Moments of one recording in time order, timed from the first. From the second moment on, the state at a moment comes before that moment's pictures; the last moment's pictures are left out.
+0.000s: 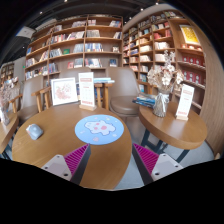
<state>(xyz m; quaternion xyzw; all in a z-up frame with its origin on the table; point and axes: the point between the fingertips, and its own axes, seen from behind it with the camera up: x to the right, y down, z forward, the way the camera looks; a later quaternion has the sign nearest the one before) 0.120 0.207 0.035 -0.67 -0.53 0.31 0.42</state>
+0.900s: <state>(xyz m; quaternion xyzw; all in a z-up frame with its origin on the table) 0.107 -0.067 0.043 -0.56 -0.65 0.36 0.38</state>
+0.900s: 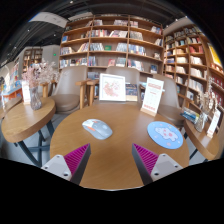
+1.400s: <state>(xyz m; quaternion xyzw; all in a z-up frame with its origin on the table) 0.053 -0.101 0.020 -0.55 -0.66 0.35 0.37</state>
